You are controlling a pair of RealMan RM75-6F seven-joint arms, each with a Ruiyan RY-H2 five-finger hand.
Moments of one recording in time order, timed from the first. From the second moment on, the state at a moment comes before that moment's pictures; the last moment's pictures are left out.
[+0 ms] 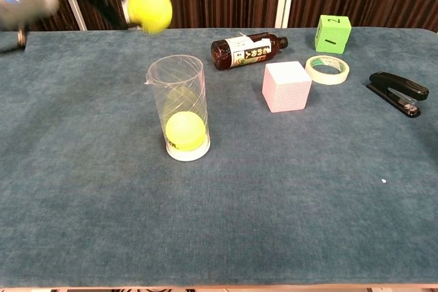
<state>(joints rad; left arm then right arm) -0.87 -1.39 -0.23 -1.63 1.12 1.13 0.62 0.06 -1.25 0.15 -1.61 -1.40 1.56 -0.15</state>
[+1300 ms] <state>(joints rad) -0.88 -1.27 -0.17 -2.00 1.06 1.09 0.74 0.06 -1.25 0.16 -1.62 -1.40 1.57 -0.13</state>
